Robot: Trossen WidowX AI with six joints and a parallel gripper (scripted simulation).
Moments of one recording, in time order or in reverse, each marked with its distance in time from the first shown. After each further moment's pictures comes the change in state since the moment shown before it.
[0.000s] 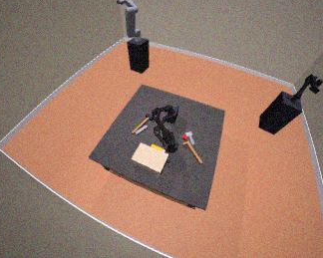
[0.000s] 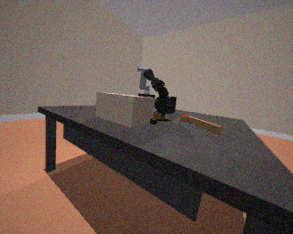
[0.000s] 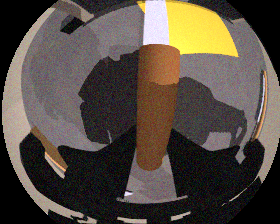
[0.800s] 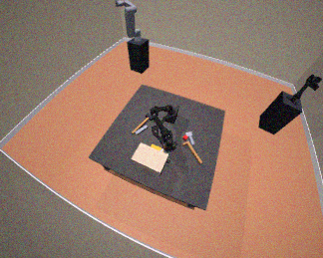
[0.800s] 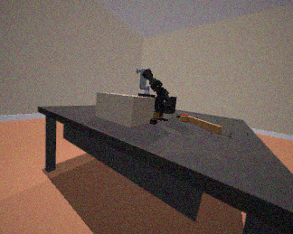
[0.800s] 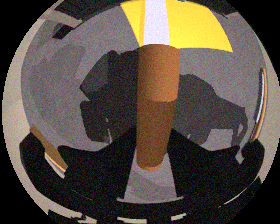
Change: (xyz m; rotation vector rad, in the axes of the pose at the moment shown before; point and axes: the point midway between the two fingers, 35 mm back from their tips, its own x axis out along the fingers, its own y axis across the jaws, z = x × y) arm 0.000 -0.022 0.000 -0.001 0.000 -0.001
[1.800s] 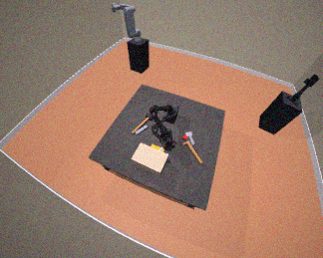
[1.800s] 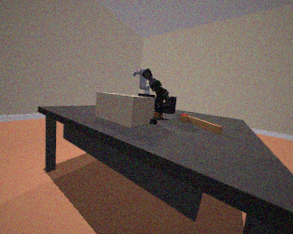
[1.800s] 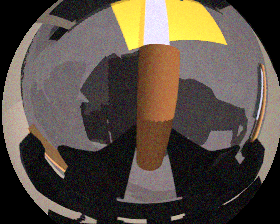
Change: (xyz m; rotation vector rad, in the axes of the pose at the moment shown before) arm 0.000 -0.013 -0.006 0.006 -0.002 -0.003
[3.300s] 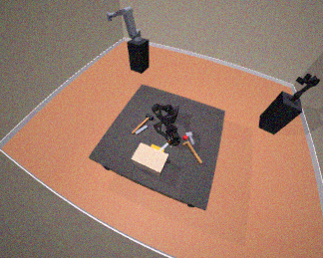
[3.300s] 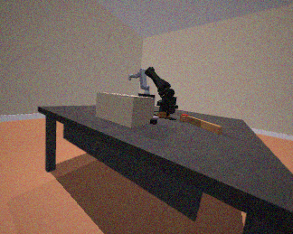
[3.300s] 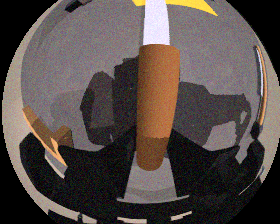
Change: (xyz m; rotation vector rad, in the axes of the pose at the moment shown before) arm 0.000 0.004 -0.076 0.001 0.003 -0.001
